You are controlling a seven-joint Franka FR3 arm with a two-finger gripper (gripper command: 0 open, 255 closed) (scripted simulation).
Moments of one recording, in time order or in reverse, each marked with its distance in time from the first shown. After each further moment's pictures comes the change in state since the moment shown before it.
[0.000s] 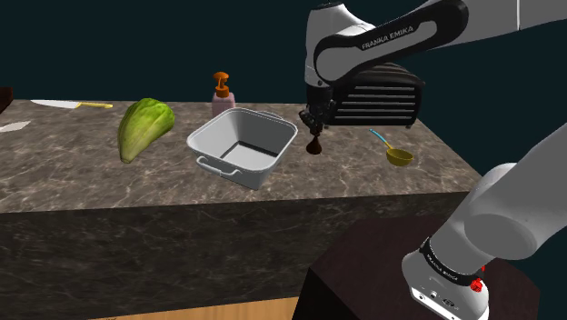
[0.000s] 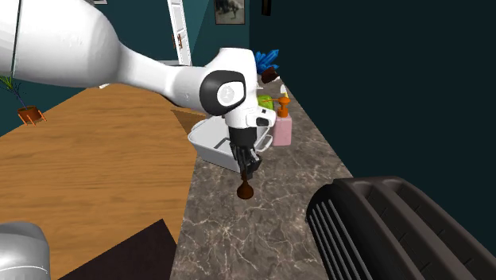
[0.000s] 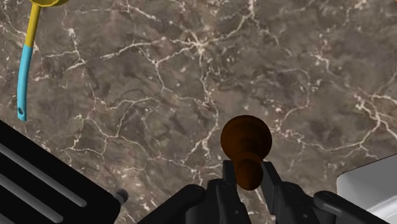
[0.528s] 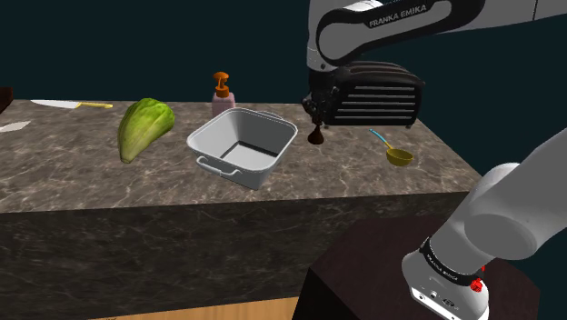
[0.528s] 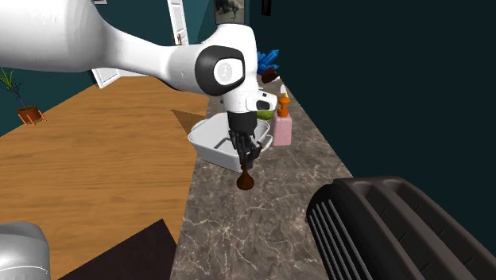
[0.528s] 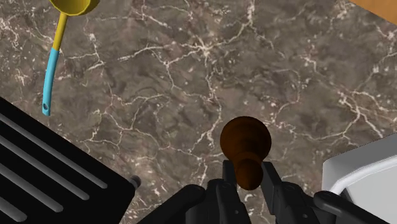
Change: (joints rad) arm 0.002 -0.034 0.001 0.075 0.009 -0.108 -0.014
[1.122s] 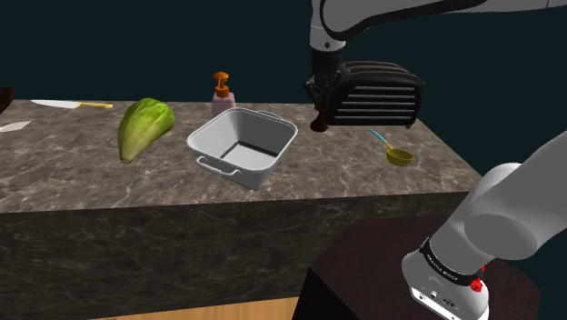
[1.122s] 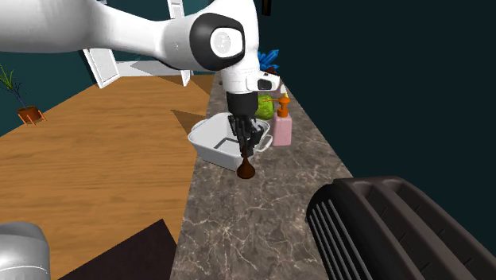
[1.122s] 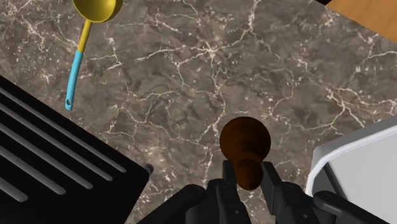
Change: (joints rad) arm -0.001 -0.021 -0.002 0.101 0.005 -0.121 -0.018
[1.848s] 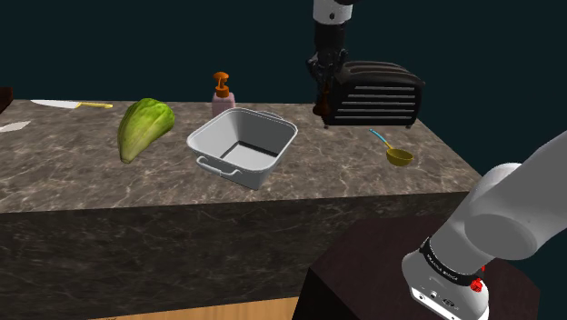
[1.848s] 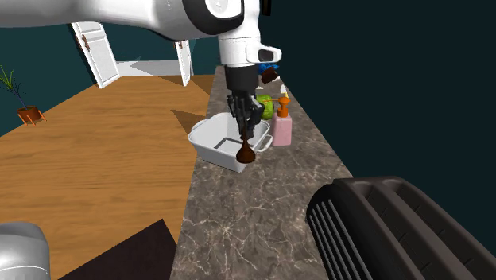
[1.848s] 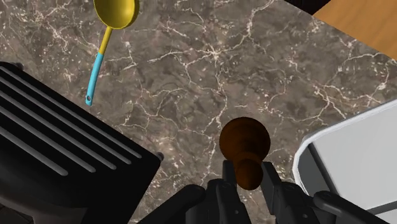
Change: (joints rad) arm 0.001 0.001 0.003 0.147 0.004 -0.146 -0.013
